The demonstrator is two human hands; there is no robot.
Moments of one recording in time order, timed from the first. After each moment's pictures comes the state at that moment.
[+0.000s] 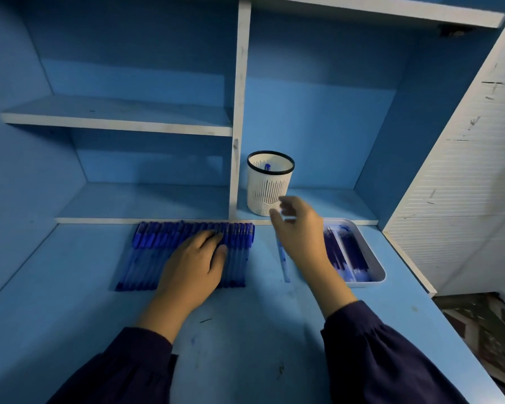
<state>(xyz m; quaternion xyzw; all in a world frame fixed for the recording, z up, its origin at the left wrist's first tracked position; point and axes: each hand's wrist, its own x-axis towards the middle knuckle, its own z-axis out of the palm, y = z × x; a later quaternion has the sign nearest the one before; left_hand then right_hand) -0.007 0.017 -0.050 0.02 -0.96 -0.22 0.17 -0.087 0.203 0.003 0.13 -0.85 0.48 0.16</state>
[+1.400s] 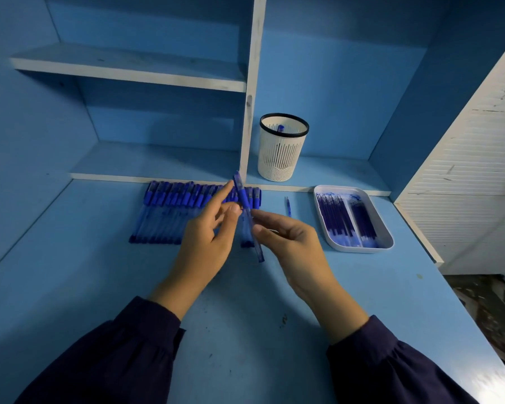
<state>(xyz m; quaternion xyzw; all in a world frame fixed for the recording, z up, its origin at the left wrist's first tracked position) 0.034 0.051 -0.035 0.01 -0.79 -0.56 0.24 0.001 0.200 -0.021 0.12 -0.64 0.75 -0.12</state>
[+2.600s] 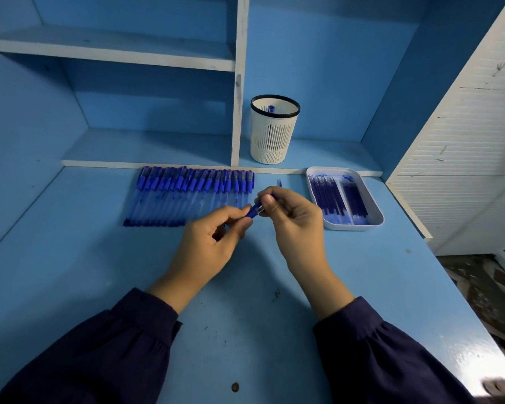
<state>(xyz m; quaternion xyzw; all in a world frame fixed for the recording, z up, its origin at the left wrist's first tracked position) 0.054 0.061 -0.055 -0.11 -0.80 -0.53 0.27 0.009 0.205 -0.021 0.15 -0.68 0.72 0.06</state>
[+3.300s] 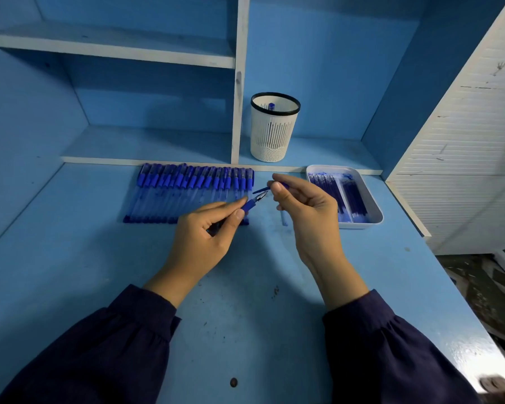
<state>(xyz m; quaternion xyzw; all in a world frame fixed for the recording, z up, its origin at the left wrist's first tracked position) 0.054 0.058 -0.053 -0.08 -0.81 -0.51 0.29 0.002 0.220 -0.007 0.11 -0.62 0.77 0.03</state>
